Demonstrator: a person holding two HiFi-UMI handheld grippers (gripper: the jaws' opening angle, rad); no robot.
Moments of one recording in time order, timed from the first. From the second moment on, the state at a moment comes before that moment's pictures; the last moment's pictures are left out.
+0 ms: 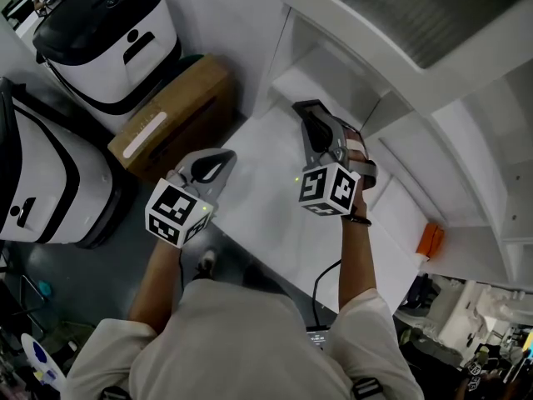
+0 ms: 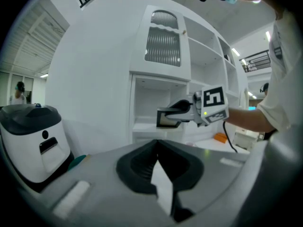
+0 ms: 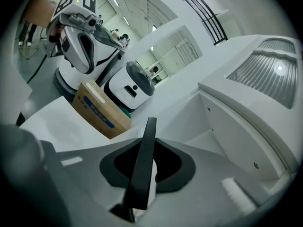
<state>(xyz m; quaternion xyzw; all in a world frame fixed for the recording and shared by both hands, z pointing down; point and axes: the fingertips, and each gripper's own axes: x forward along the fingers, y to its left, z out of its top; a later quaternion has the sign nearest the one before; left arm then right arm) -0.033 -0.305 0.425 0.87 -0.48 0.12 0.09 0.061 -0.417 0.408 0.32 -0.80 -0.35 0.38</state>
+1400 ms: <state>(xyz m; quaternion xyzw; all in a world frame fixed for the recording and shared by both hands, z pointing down) -0.031 -0.305 0.464 0.88 -0.44 0.13 0.13 0.060 -0.464 0.472 0.33 -0.79 -0.30 0.42</state>
